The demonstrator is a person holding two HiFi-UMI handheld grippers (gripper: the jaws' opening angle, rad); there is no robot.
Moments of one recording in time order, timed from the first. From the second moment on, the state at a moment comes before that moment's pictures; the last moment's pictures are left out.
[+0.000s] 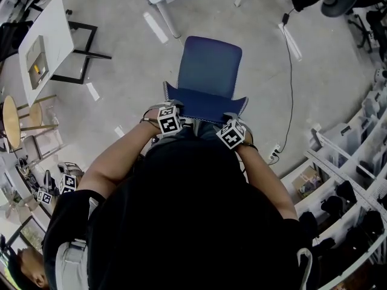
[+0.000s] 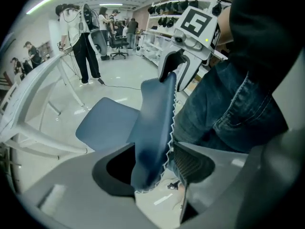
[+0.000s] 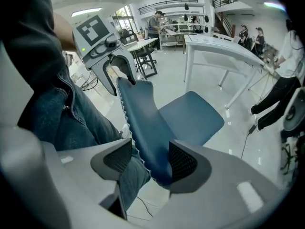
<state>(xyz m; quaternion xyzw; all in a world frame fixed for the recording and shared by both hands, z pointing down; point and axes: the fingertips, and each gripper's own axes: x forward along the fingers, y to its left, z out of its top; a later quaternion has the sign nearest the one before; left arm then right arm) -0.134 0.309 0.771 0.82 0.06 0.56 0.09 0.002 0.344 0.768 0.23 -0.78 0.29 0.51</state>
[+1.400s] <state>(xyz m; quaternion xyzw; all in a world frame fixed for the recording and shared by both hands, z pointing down) -0.077 0.246 0.807 0.78 0.03 0.62 -0.06 0.062 0.274 0.808 0.21 -0.74 0.15 0.63</state>
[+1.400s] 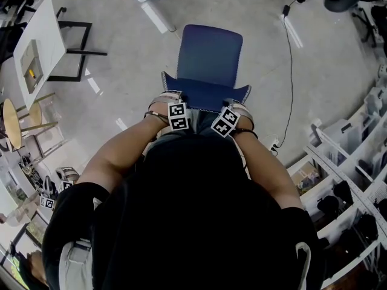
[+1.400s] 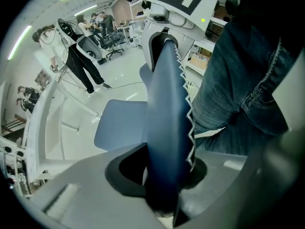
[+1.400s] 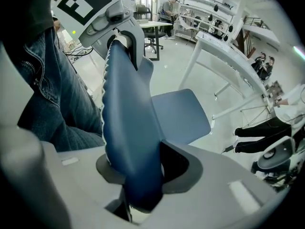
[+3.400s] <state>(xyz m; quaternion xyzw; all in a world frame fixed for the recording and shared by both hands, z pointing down) 0.017 -0.082 0.790 0.79 -0.06 0.61 0.04 0.158 -0.069 0.792 0.16 -0.75 0.11 0.63</state>
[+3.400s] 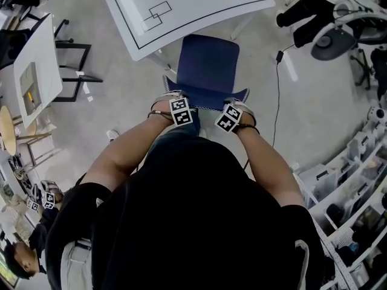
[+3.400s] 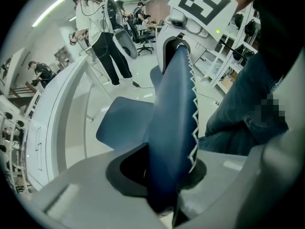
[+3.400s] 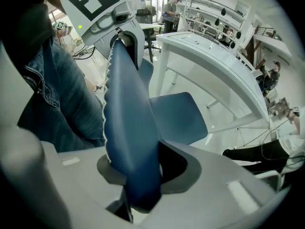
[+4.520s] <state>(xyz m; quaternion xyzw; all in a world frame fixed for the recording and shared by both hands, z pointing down) 0.029 -0.226 0.800 0.77 -0.14 0.60 0.13 0.171 -0.247 0.803 0.05 -0.76 0.04 0.64</state>
